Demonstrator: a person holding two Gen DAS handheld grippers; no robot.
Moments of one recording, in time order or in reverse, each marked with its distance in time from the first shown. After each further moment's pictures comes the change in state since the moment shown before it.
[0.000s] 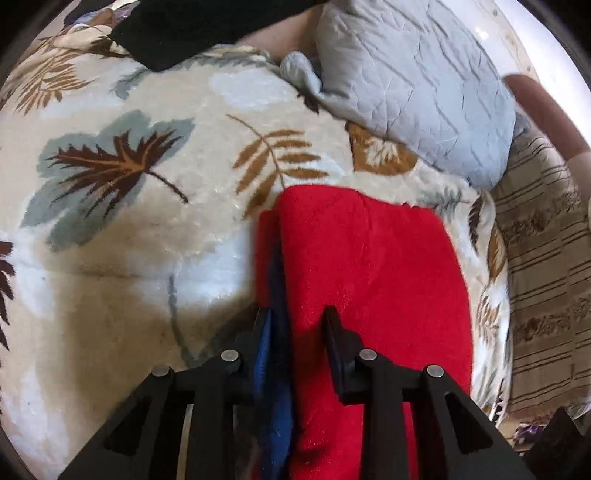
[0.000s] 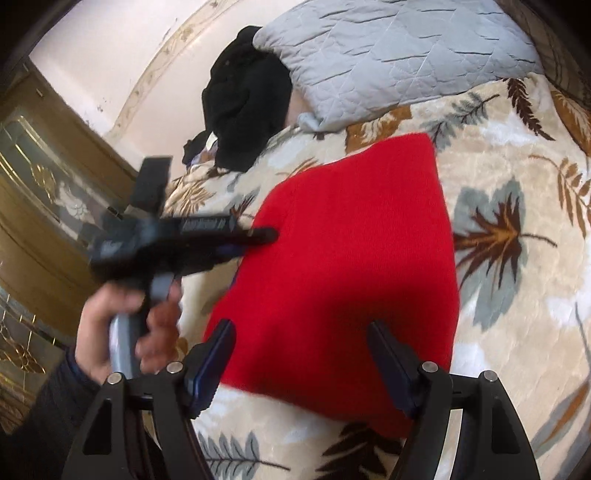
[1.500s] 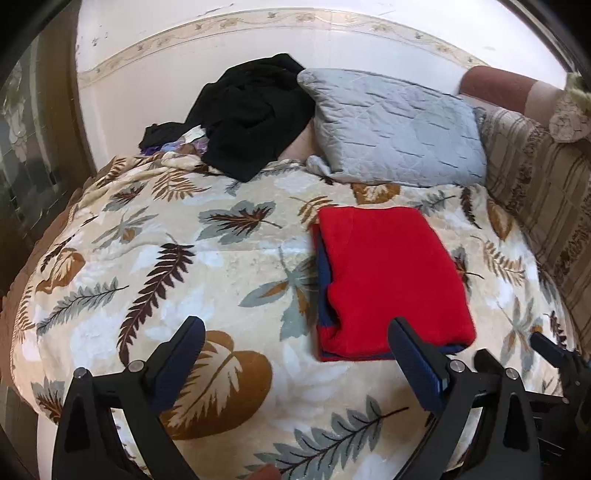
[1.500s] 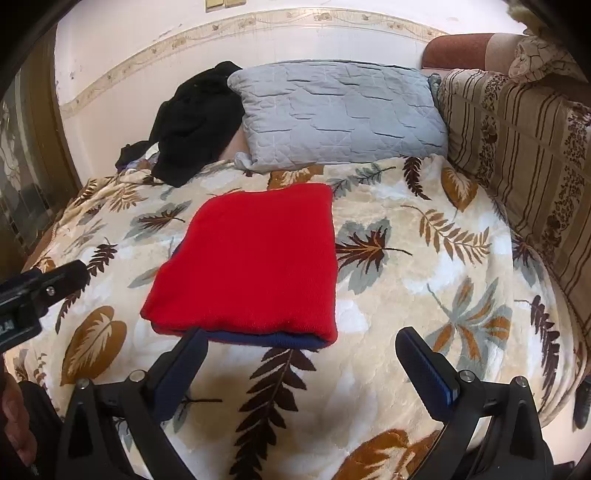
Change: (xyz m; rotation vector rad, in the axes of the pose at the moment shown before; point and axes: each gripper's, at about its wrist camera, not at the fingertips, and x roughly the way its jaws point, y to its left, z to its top) left arm -0.161 -0.040 -0.174 0.210 -0.414 0.370; right arm -0.075 0.054 -0.071 -0.151 -0.216 -0.521
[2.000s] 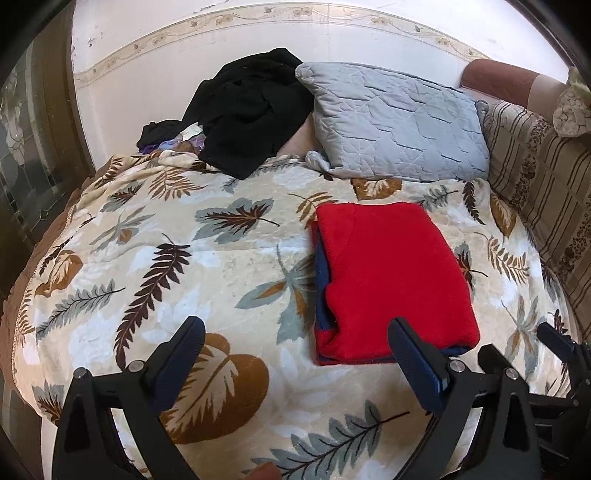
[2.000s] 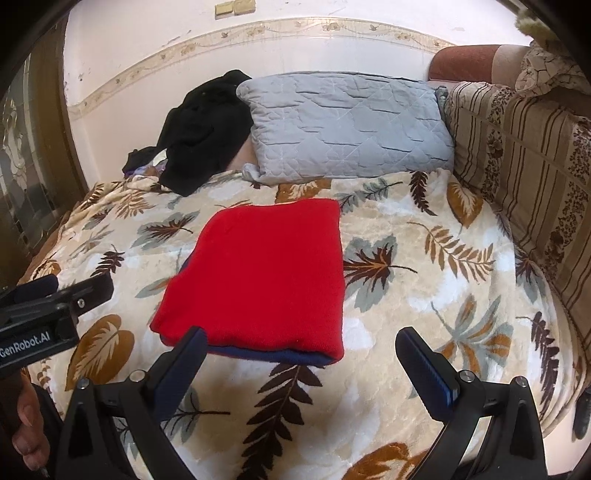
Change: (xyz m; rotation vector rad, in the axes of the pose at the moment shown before) left arm 0.007 -0.008 0.005 0.018 0.015 -0.007; right arm -0.002 0.006 0.009 -0.026 -0.022 0.019
